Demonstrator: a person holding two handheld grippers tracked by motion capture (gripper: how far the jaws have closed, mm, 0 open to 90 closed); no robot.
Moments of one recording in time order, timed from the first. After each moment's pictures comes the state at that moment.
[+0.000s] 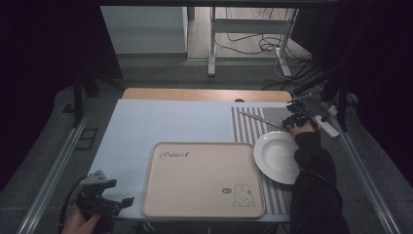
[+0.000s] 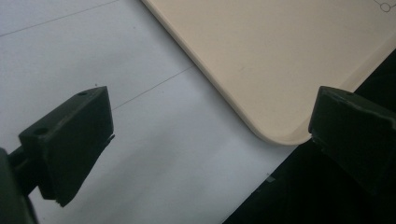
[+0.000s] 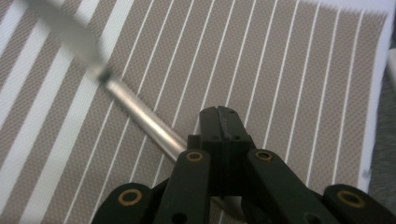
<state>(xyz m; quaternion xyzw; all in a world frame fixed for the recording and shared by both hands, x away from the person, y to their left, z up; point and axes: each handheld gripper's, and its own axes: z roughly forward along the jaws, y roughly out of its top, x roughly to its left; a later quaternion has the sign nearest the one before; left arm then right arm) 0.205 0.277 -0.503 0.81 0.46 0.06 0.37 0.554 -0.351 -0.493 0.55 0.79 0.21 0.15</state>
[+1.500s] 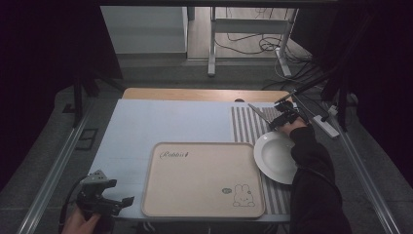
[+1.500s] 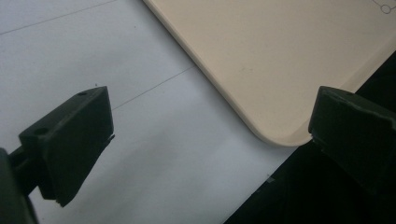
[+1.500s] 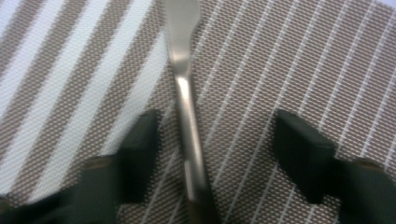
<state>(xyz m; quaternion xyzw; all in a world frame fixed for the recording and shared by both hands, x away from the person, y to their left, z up) 0.206 0.278 -0.503 0.80 0.46 0.06 0.37 0.565 -0.312 -0.491 0.49 0.85 0.16 0.12</state>
